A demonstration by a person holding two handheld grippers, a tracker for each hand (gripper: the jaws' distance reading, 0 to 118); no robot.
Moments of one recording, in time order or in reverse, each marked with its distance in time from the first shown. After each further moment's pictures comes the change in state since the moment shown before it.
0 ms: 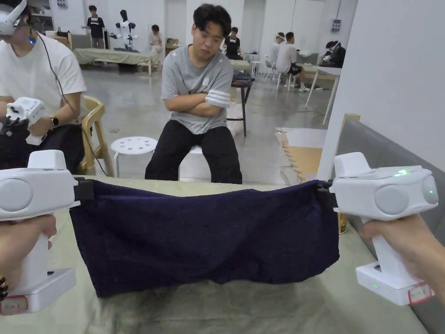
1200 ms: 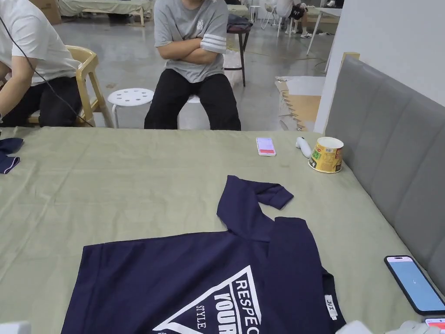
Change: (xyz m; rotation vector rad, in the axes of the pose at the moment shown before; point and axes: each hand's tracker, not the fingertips) left arm -0.042 -0.257 0.123 -0.500 0.019 -0.010; right arm -0.070 -0.289 0.095 -0.669 0.291 0.064
